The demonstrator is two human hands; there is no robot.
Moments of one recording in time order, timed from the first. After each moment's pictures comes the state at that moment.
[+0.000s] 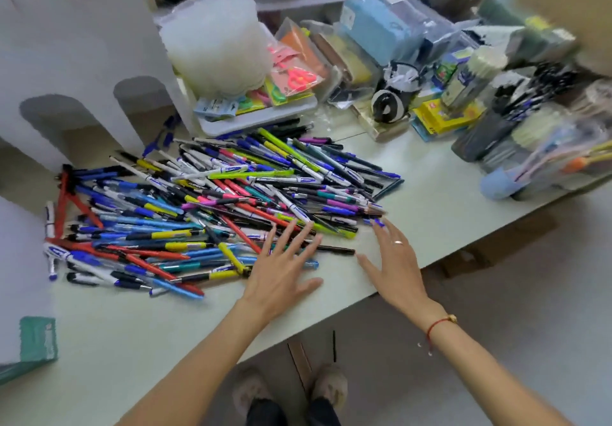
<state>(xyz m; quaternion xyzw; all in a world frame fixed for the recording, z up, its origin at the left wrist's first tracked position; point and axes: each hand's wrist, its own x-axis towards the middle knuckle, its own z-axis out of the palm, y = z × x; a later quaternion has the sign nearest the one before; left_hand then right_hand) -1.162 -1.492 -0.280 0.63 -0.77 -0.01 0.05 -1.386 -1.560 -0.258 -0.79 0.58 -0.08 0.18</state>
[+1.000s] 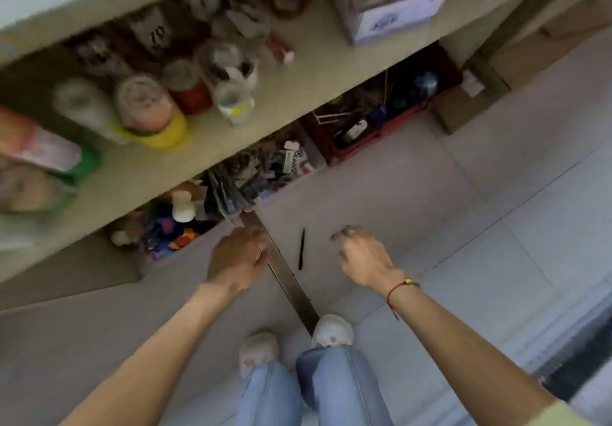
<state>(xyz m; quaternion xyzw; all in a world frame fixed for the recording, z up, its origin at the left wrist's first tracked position) -1.327 -1.358 -0.600 0.69 -0.67 -0.26 -0.04 -1.562 -1.406 -0.613 -0.79 0.51 0.18 0.27</state>
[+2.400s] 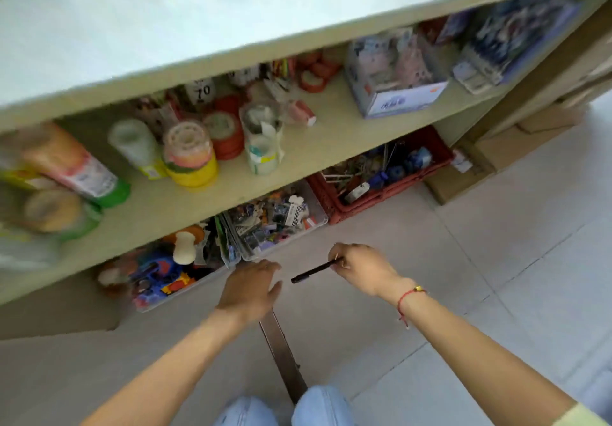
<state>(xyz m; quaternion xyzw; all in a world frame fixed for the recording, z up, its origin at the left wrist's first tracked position) -1.324 -1.378 -0.593 0.68 -0.67 -0.29 -0.03 -1.541 -1.472 -0.571 -0.82 0.48 0.14 0.27</state>
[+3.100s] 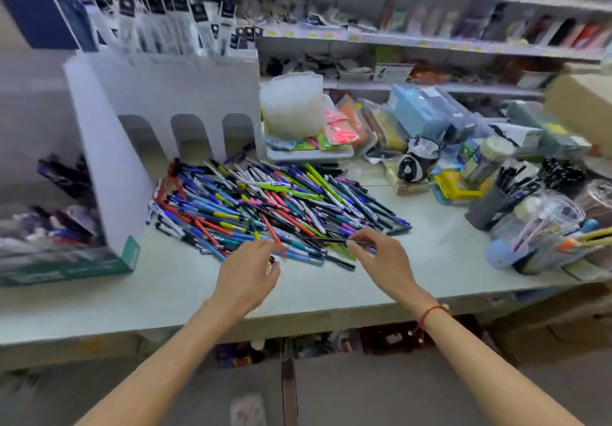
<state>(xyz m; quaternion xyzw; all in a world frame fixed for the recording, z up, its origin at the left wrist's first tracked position) -1.173 -1.395 -0.152 0.83 -0.53 -0.08 0.16 -1.366 -1.552 -0.149 -0.84 0.40 -0.20 0.31</state>
